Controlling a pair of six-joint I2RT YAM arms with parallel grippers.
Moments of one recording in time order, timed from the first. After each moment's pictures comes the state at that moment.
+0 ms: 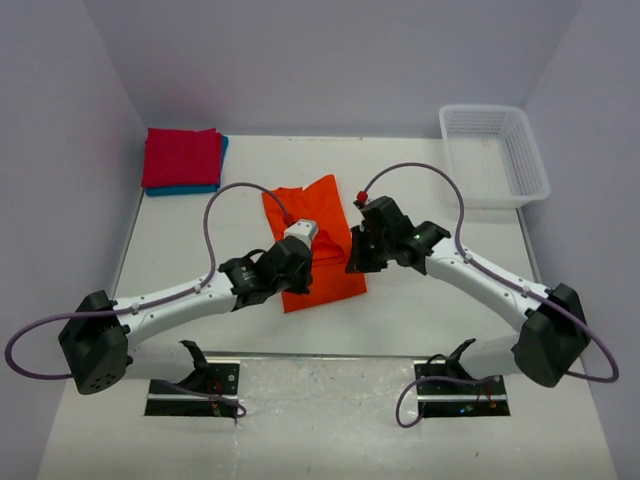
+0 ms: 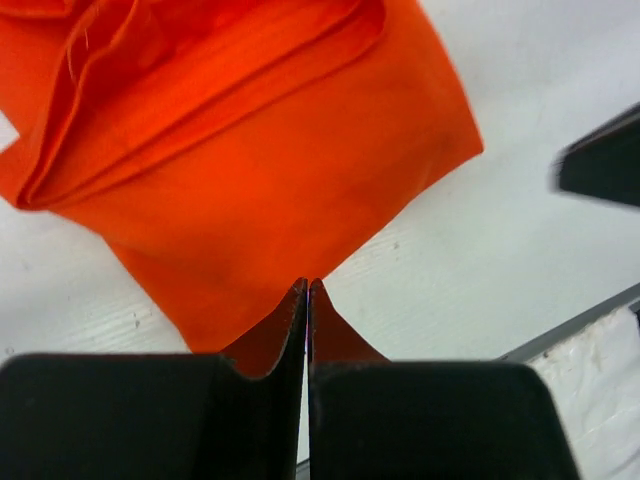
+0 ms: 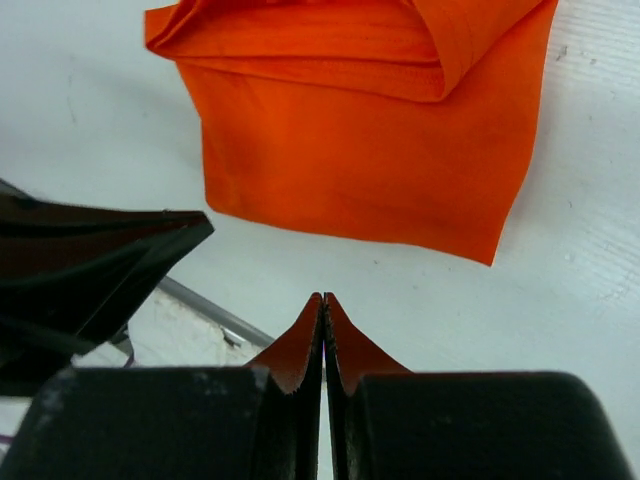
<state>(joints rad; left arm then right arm) -0.94 1.23 0.76 -0.34 -0.20 -0.61 0.71 1.30 1.03 -0.62 -0.14 0.62</state>
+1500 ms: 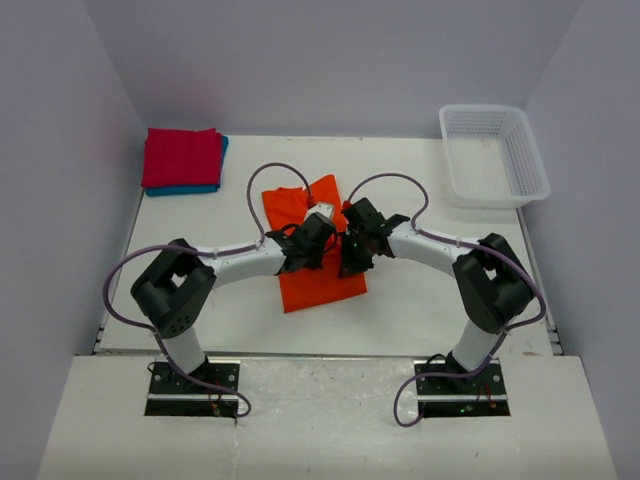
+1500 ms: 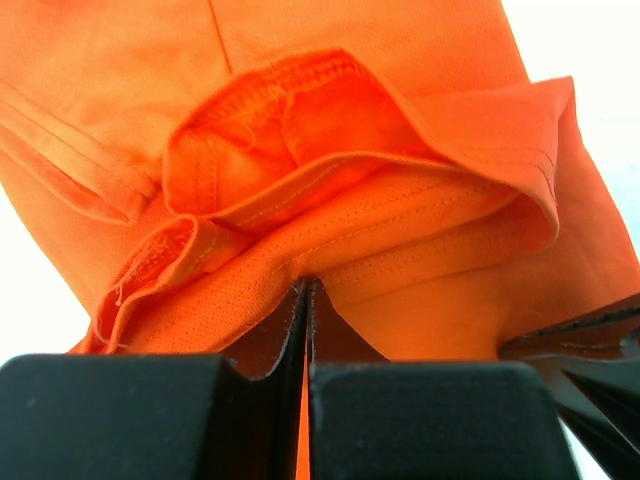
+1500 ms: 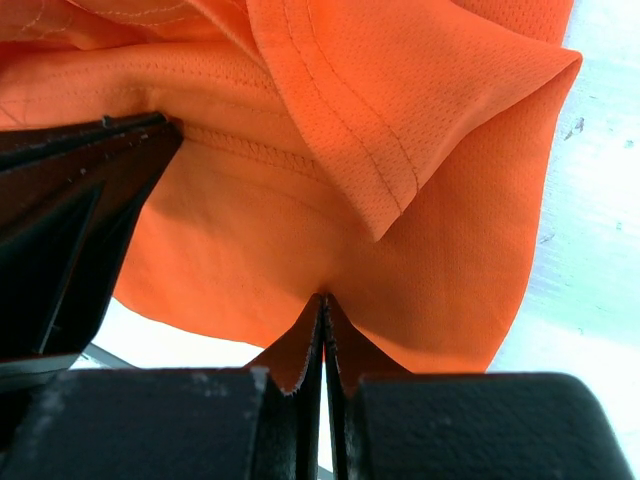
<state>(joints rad) -0.82 1.74 1.05 -0.27 -0.32 -0.46 0.65 1.73 1.08 -0.47 -0.20 0.58</state>
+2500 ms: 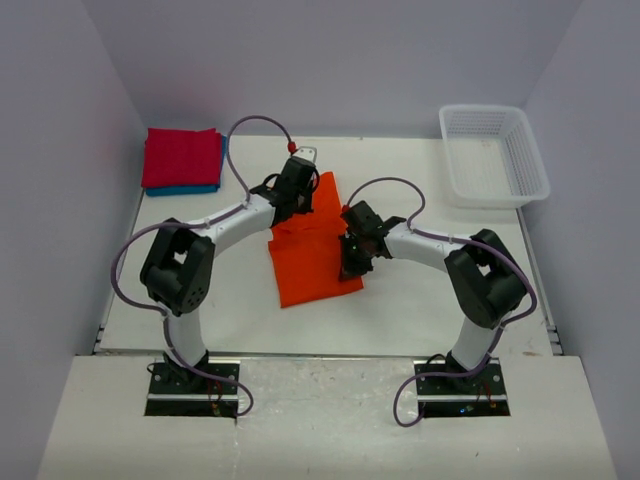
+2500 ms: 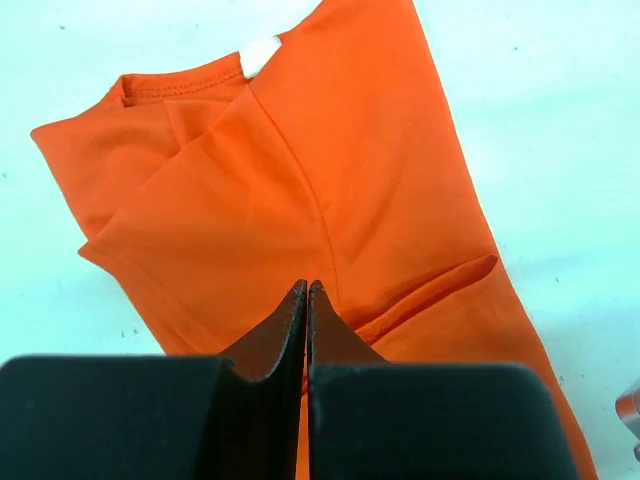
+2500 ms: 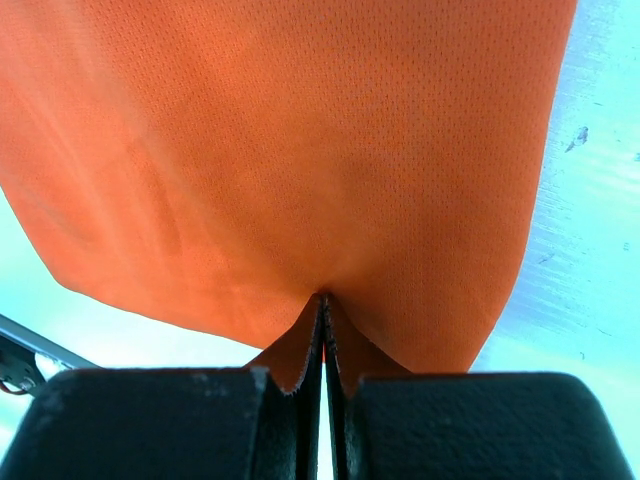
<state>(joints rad) -0.58 1.88 1.38 -0.25 -0.26 -0.32 0.65 1.78 1.07 -0.44 -0.21 0.58</state>
